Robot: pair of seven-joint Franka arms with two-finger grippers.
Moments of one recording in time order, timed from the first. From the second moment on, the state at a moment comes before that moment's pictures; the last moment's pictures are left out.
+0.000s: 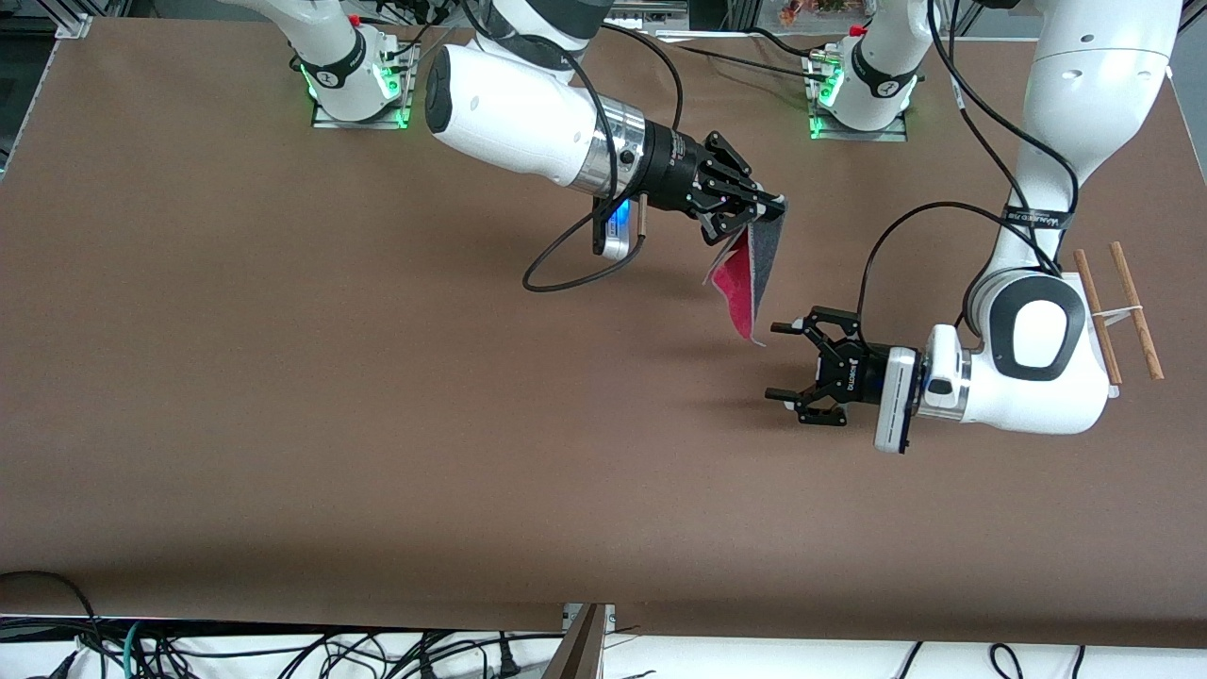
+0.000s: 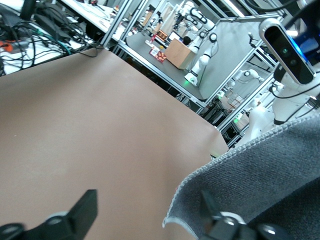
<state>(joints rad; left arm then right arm) 0.01 0.66 -0.11 -1.45 -1.19 1.63 1.46 0.56 0.59 0.37 -1.19 0.79 2.49 1.81</state>
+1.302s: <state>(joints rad) 0.03 0.70 -0.11 -1.44 -1.21 1.49 1.52 0.53 0.59 0.37 -1.19 0.79 2.48 1.81</state>
